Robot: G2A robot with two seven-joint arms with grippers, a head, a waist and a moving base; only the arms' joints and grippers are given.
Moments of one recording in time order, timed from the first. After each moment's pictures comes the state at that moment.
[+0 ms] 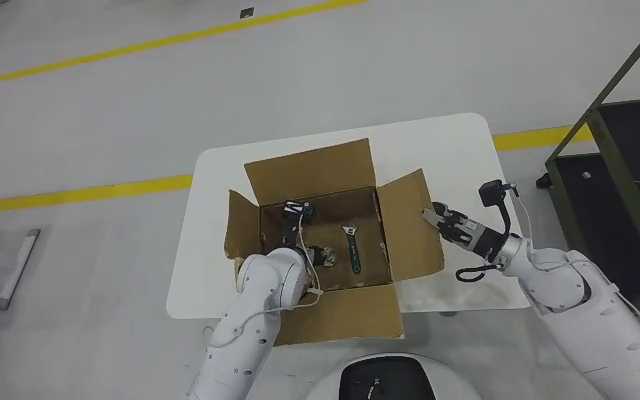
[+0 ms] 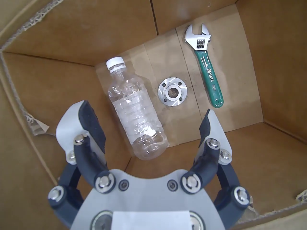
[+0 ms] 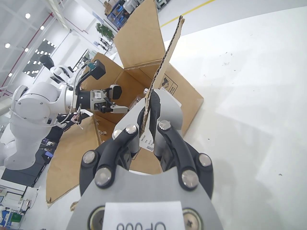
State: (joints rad) left arm 1.00 -1.31 -1.07 -1.65 1.32 0.16 -1.15; right arm -1.21 -1.09 1.36 -1.49 -0.31 -0.57 0.45
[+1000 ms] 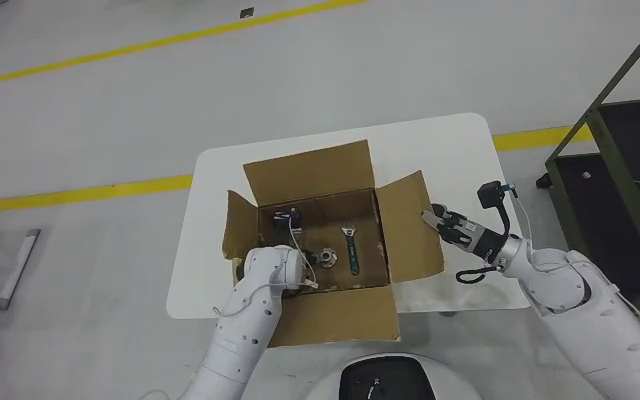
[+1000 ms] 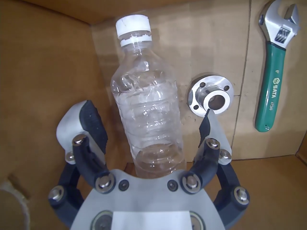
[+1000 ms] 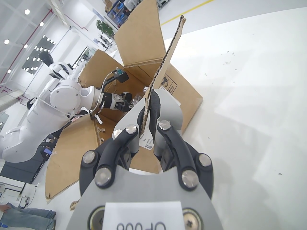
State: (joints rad) left arm 0.89 -1.35 -1.05 -1.31 1.26 0.28 -1.13; right arm -1.22 -1.09 1.36 -1.49 -0.33 -0.58 0.45
